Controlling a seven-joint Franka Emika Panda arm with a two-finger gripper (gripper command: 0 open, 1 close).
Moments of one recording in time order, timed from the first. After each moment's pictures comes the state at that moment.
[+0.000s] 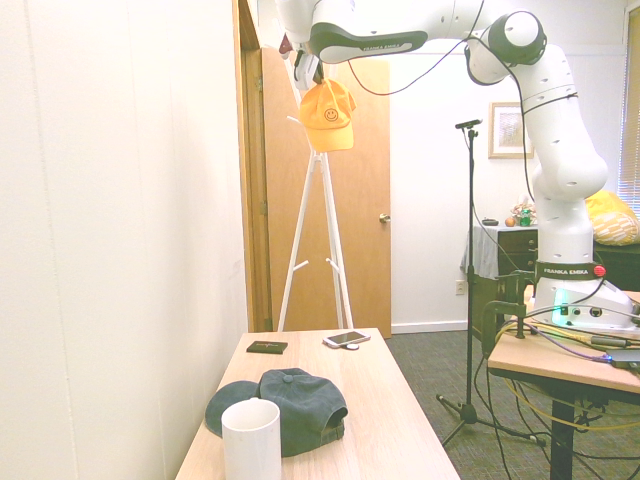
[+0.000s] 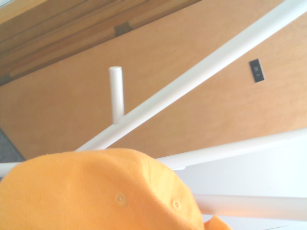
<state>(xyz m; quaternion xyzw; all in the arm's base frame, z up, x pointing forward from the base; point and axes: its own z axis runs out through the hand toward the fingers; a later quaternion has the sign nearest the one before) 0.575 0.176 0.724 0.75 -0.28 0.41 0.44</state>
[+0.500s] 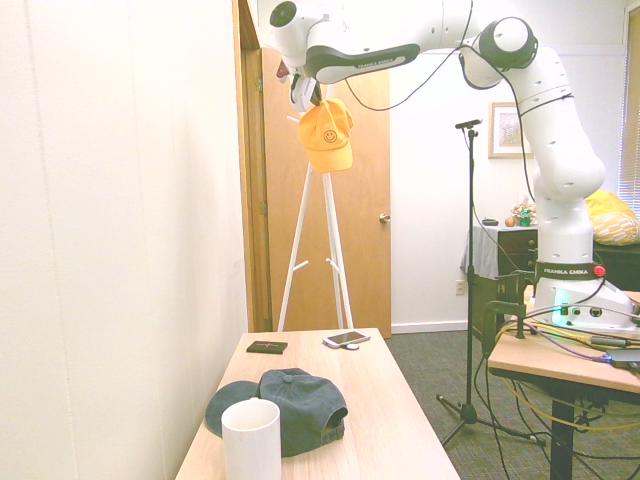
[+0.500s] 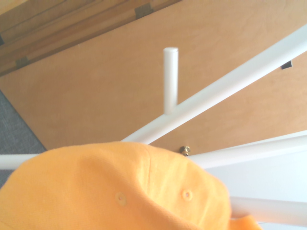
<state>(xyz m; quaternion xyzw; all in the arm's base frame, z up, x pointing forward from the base) 0.600 0.158 0.676 0.76 -0.29 0.39 0.44</state>
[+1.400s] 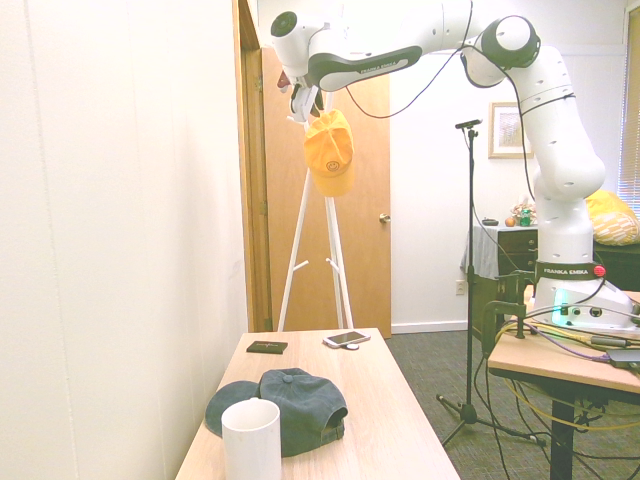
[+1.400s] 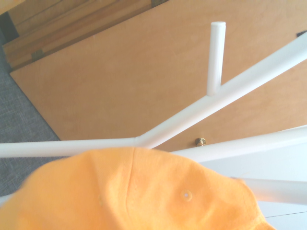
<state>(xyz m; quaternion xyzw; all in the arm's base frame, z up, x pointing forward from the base) 0.596 0.161 0.654 0.77 -0.30 0.38 0.42</state>
